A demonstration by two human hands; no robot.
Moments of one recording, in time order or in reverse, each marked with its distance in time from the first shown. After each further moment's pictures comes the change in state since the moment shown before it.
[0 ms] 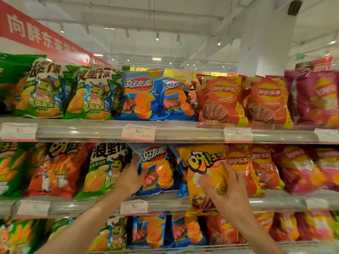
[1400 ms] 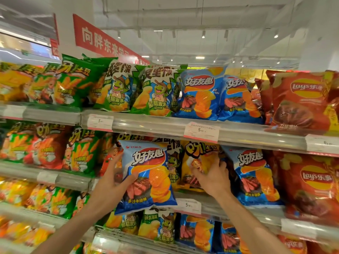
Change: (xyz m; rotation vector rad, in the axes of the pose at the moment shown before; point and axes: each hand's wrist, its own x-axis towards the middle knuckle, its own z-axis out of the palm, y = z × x) left_hand -0.110 -0.125 -0.136 -0.408 0.246 -0.068; right_hand 0.050 -0.110 0.171 -0.117 -0.245 -0.008
